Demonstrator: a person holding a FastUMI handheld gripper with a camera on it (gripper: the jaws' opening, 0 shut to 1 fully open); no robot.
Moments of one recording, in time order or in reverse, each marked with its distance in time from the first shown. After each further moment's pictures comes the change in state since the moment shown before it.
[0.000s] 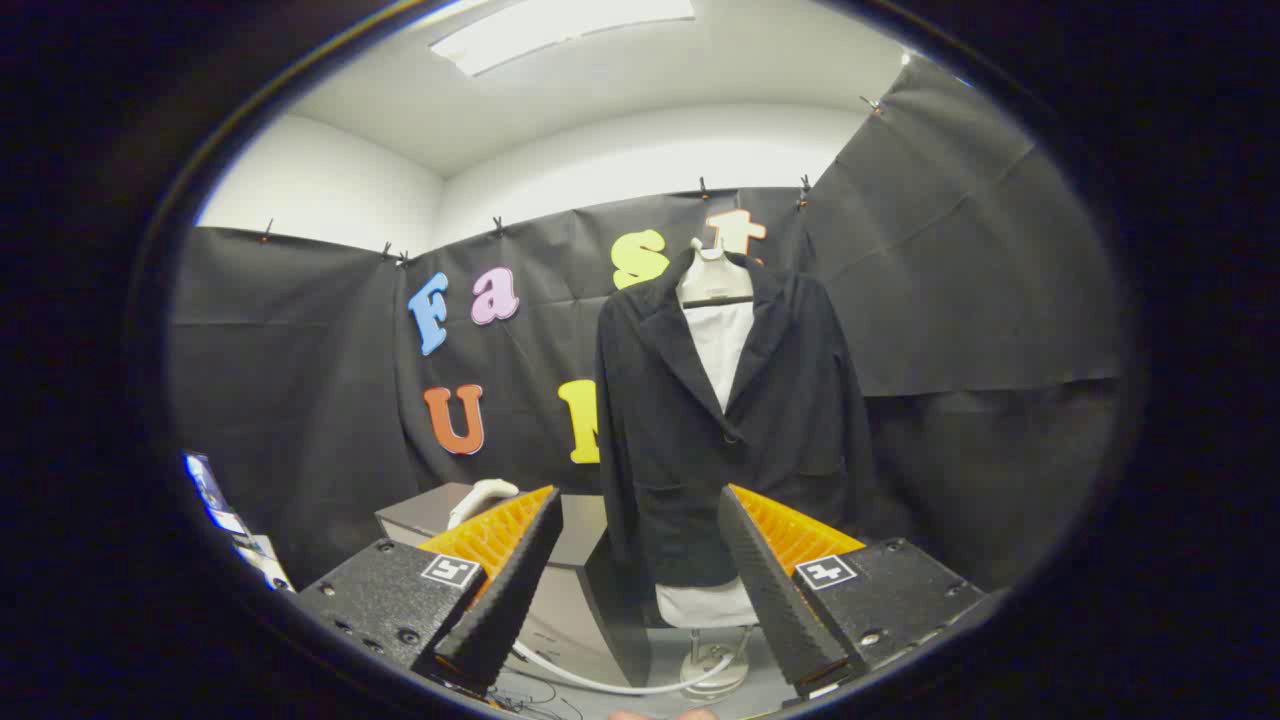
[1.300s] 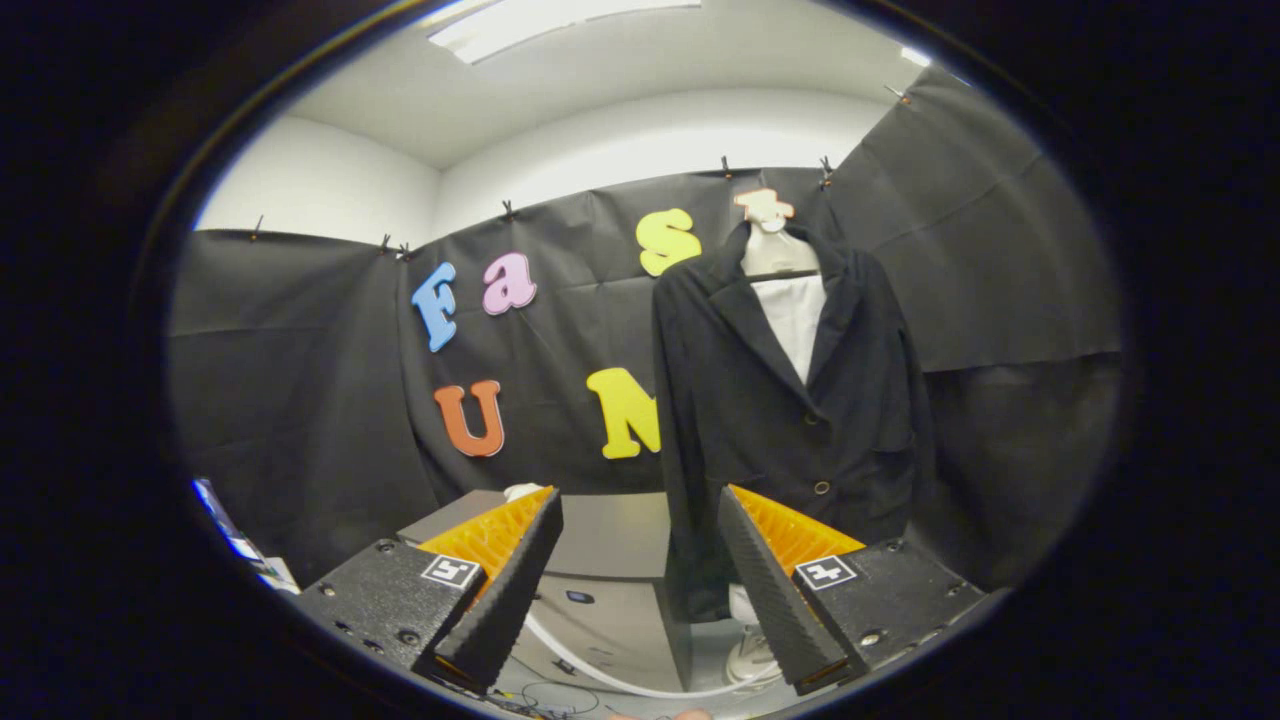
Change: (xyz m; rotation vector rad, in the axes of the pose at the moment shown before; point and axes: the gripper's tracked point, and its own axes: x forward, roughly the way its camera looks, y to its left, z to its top) arm 0.063 0.126 -0.023 0.053 0.069 0.001
